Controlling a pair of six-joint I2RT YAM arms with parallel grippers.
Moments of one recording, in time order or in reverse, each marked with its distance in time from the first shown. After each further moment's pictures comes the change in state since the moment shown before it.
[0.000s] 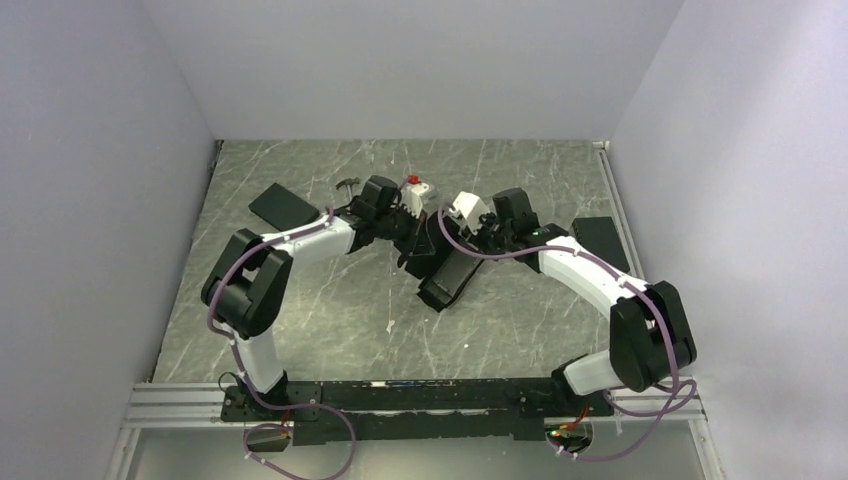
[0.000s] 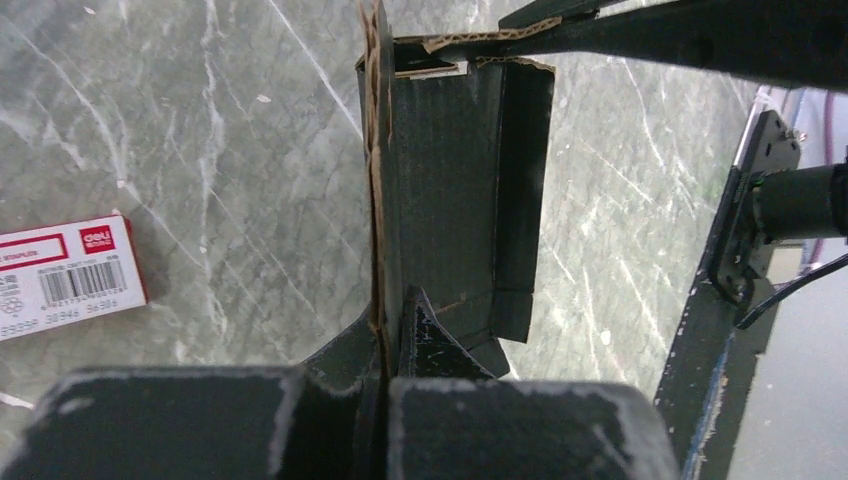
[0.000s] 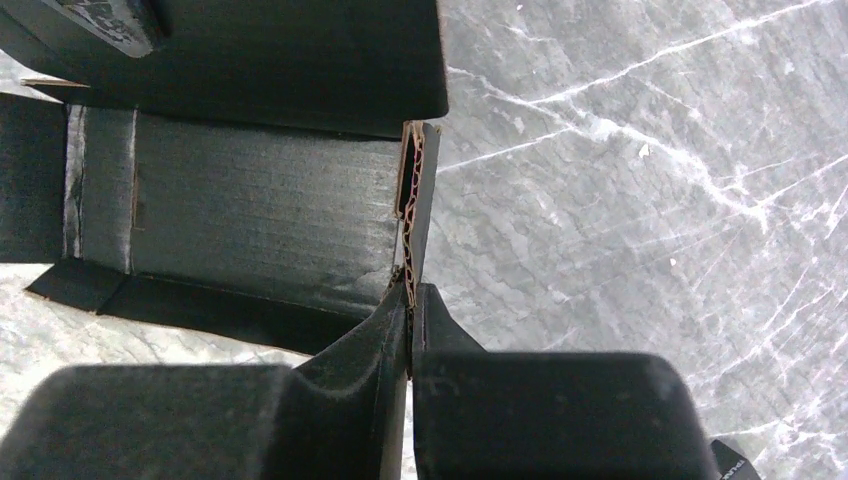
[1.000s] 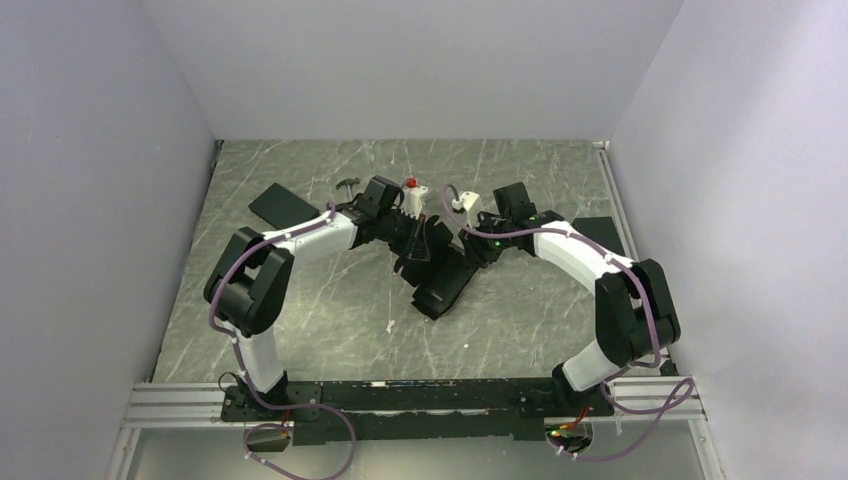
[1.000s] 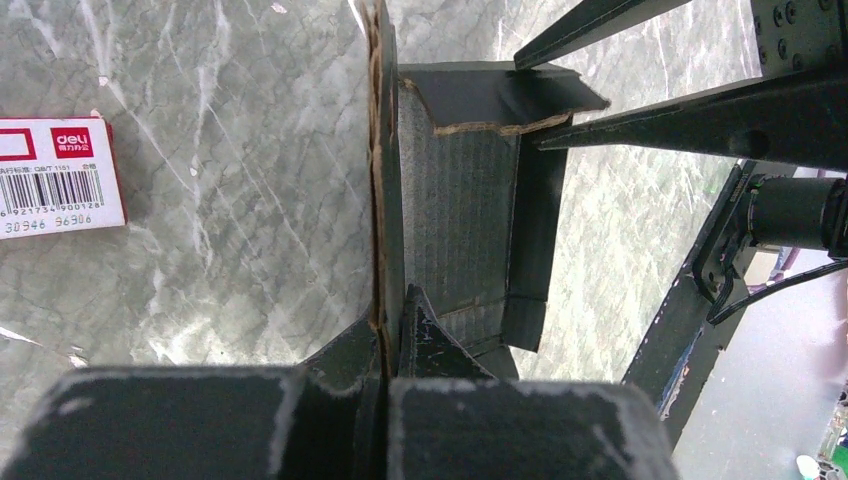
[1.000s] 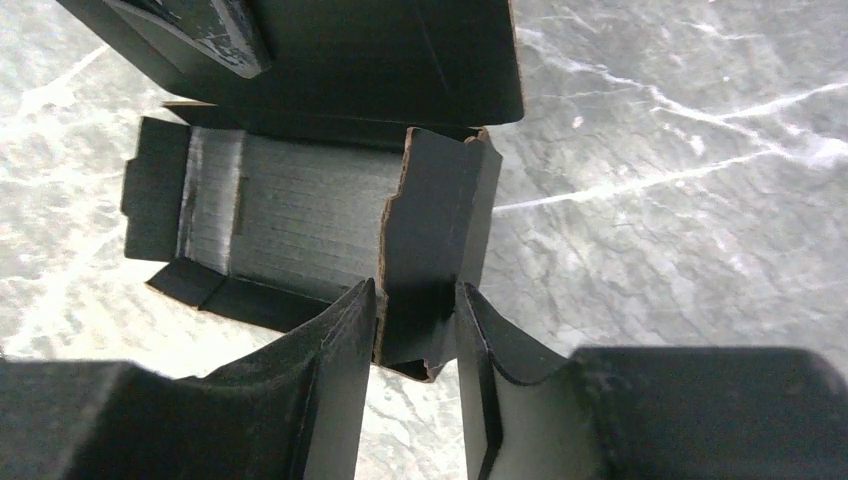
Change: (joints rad) left arm 0.000 0.027 0.060 -0.175 -0.048 -0.077; right arm -0.048 0.126 0.079 -0.113 -0.280 0.101
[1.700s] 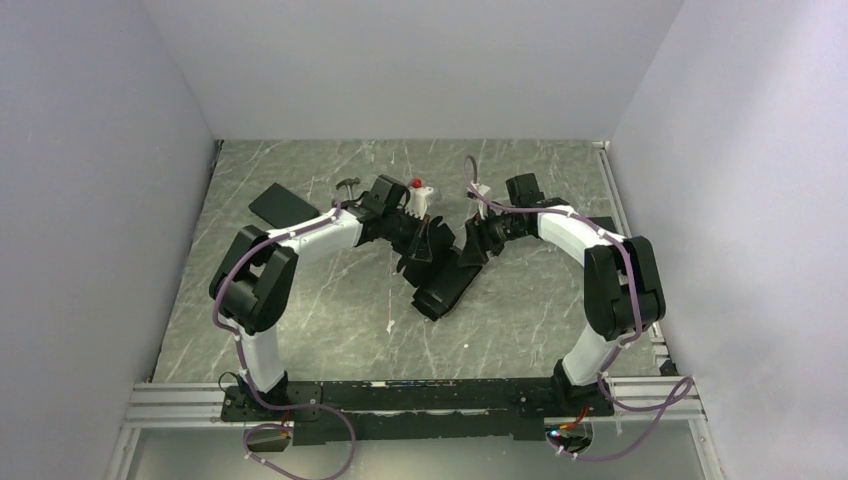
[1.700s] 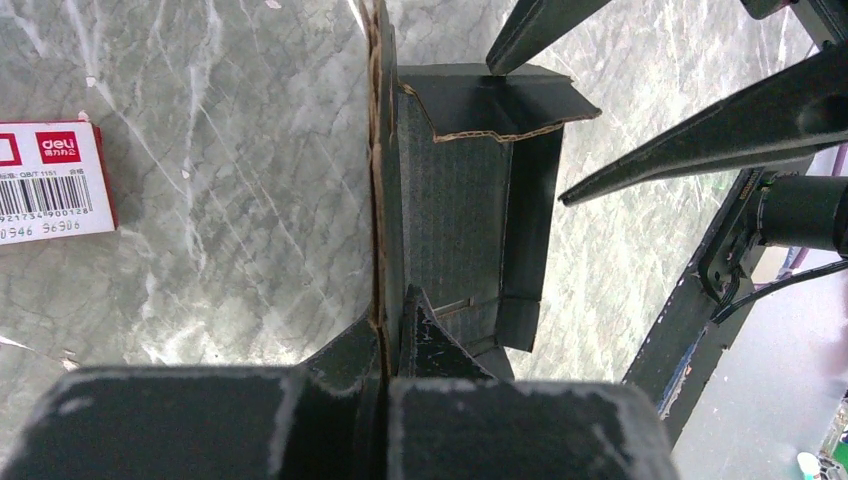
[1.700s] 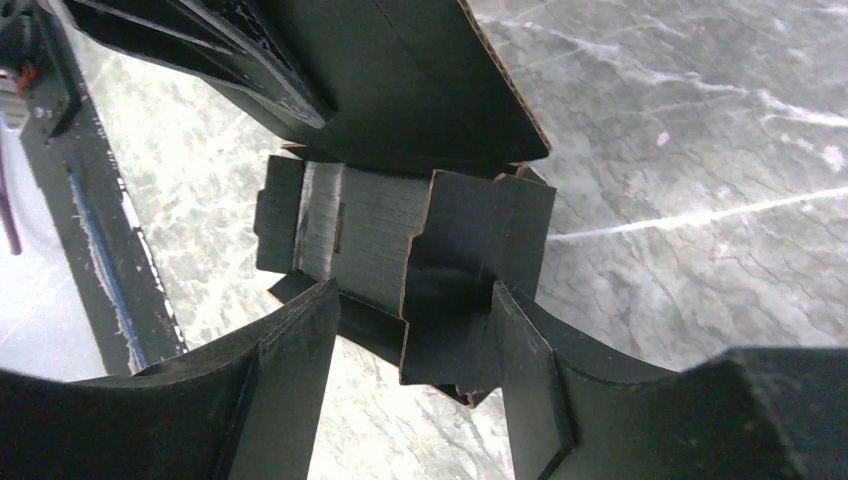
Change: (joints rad) left arm -0.019 0.026 0.048 -0.055 -0.023 0.009; right arm -0.134 0.154 0.101 -0.089 -0.349 0.098
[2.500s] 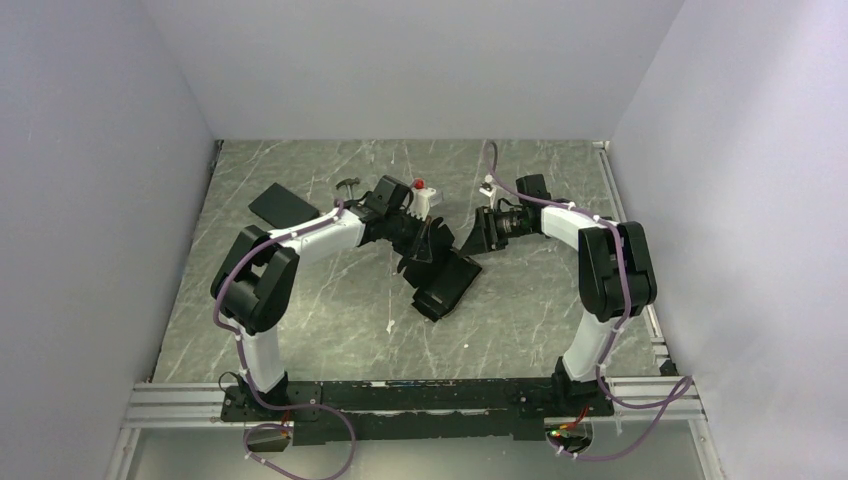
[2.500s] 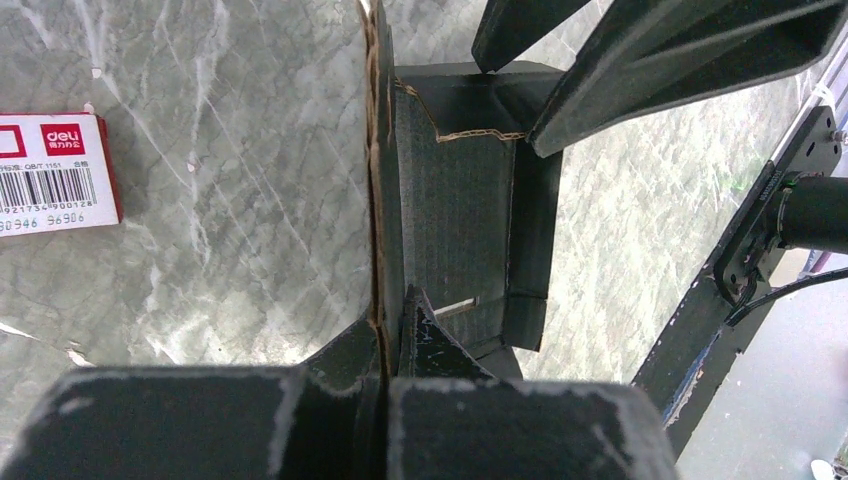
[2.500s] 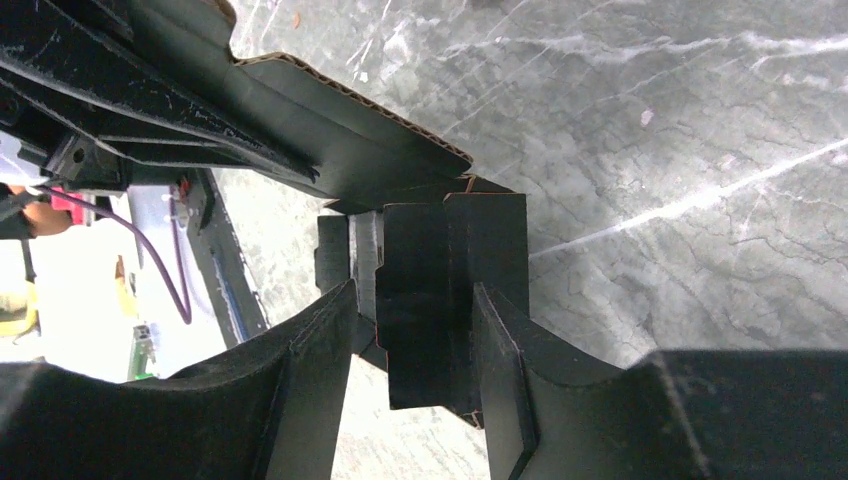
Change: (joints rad) left arm -0.017 0.006 0.020 -0.035 -0.042 0.007; right arm -0.084 0.125 0.013 0.103 -0.165 0.287
